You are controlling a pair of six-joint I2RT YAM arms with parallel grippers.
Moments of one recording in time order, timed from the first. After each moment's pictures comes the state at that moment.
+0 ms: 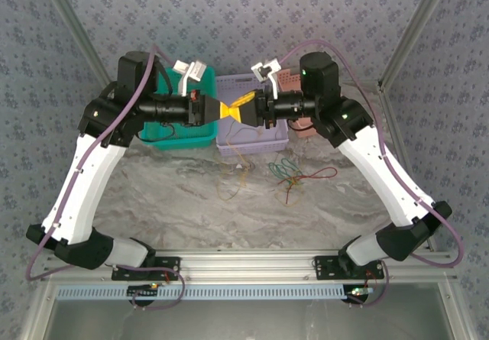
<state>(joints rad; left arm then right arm) -0.51 1.39 1.91 -1.00 0.79 -0.57 0.60 1.45 1.73 -0.52 -0.89 0.27</state>
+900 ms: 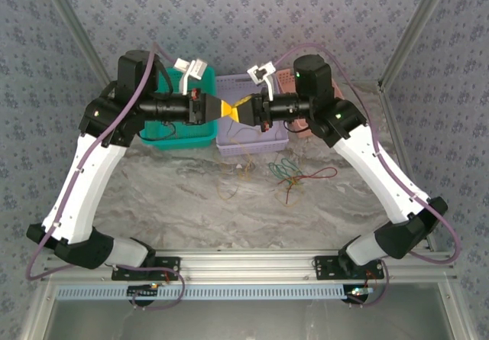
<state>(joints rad) -0.51 1.39 1.91 -0.97 0.79 -0.58 0.61 1.47 1.71 -0.50 -0.86 0.29</state>
